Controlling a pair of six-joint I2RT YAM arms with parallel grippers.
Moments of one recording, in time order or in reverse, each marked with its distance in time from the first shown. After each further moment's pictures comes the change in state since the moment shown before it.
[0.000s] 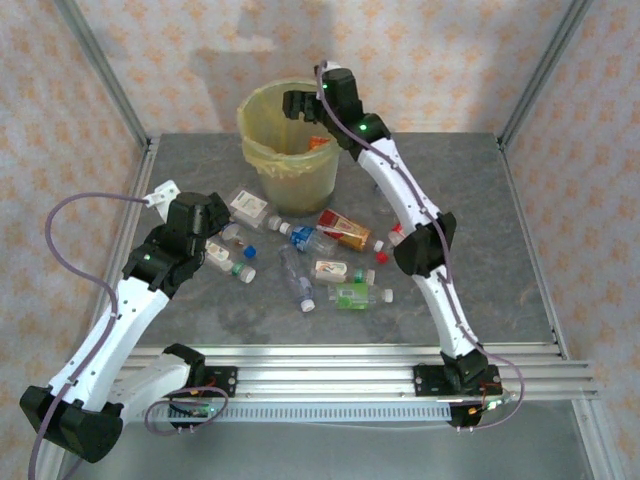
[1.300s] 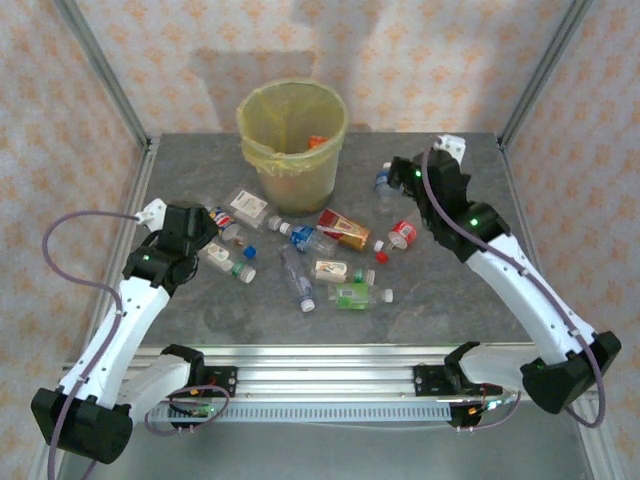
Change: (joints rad) left arm 0.122 0.000 -0.091 -0.089 0.073 -0.120; right arm -0.002 -1.252 -1.453 -0.004 0.551 0.151
